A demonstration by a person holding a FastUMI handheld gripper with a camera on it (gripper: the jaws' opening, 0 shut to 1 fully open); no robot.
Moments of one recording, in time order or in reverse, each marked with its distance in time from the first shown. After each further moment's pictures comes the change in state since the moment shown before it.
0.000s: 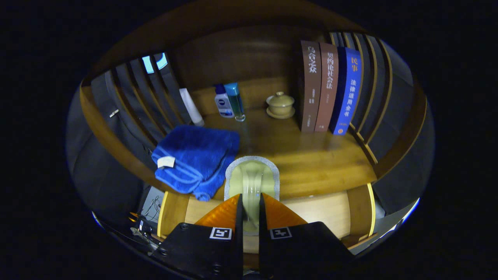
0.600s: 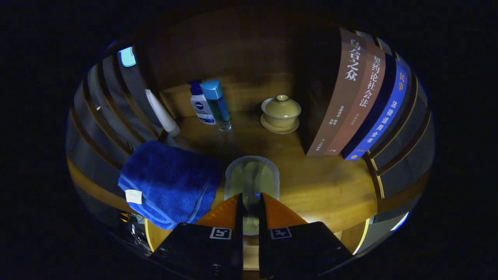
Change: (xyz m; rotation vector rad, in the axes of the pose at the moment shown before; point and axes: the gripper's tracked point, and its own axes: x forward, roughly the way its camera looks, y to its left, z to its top) arm 0.093 -0.015 0.049 -0.027 0.112 -0.082
